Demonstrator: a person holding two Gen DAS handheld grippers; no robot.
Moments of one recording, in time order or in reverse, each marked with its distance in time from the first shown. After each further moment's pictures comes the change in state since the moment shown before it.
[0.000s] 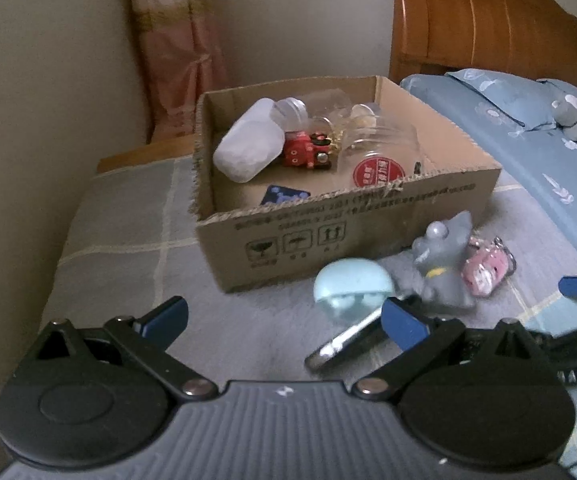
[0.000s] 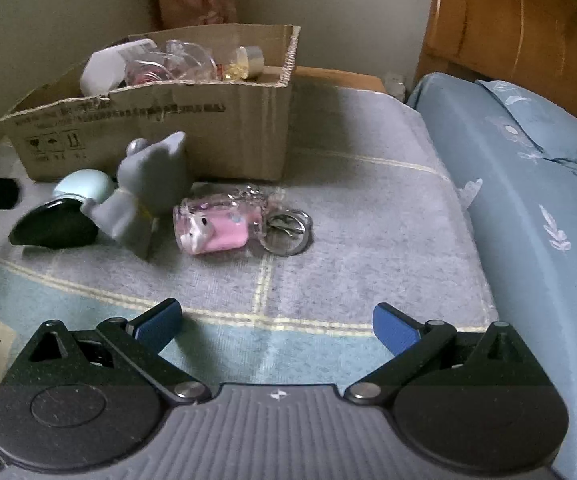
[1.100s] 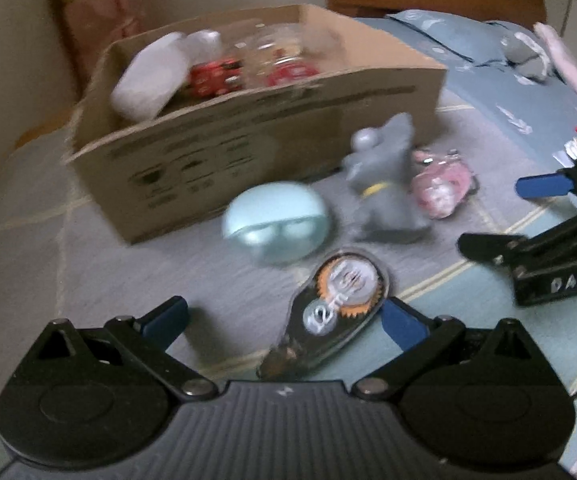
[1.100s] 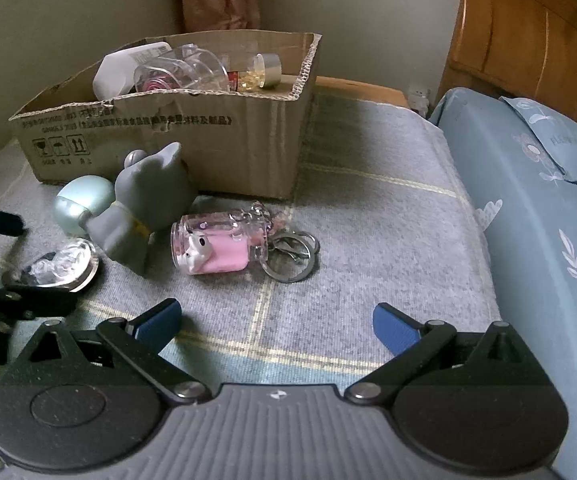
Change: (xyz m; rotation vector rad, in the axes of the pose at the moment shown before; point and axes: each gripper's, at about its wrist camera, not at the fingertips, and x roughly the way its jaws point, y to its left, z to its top) left arm 0.029 -0.022 -0.032 0.114 0.129 -0.145; right arm 0.009 -0.009 0.010 -0.058 -0.024 0.049
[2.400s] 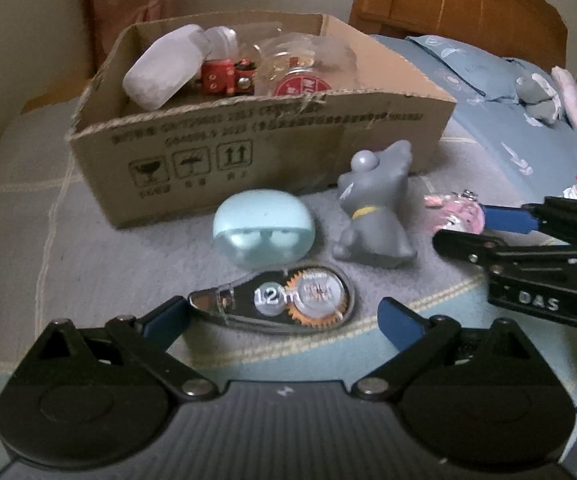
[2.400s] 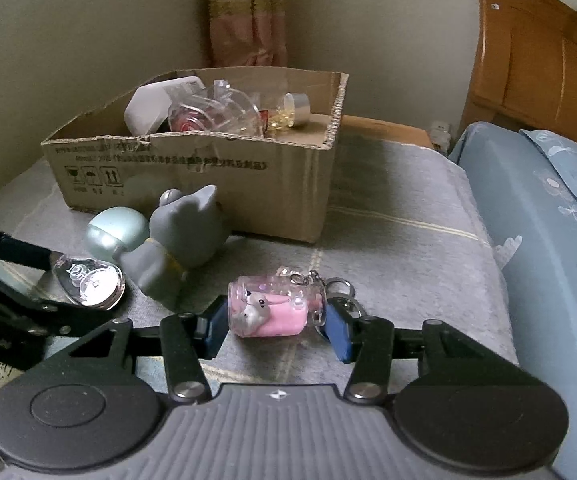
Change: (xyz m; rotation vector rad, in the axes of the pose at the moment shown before) left arm -0.001 -0.010 0.007 -0.126 -0.014 -0.032; right arm -0.009 0.005 0.004 -0.029 -0.105 0.061
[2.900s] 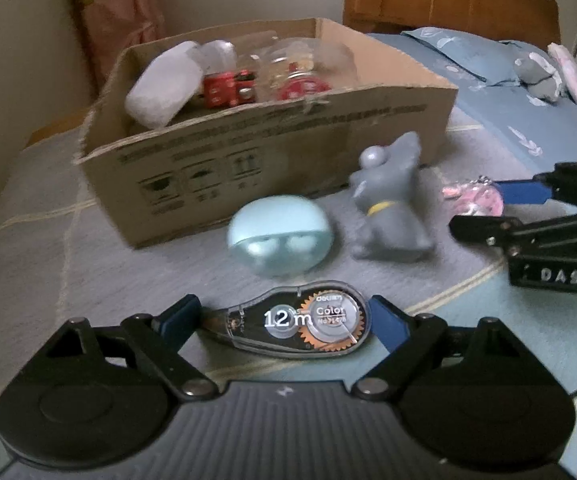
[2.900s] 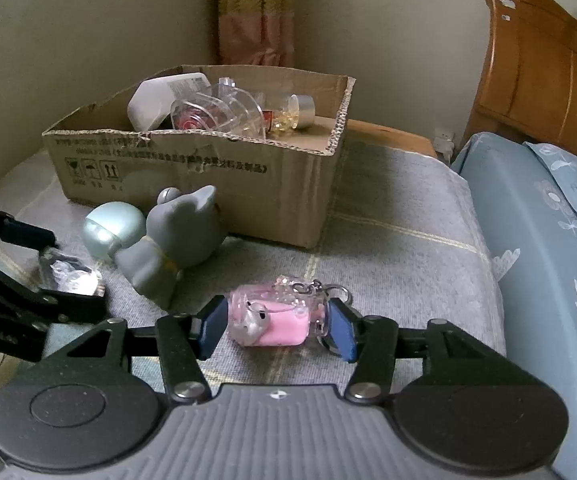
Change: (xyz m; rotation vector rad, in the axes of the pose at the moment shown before) left arm -0.004 0.005 -0.007 0.081 -0.030 0.059; right arm 0.003 0.001 0.004 -0.059 0.003 0.001
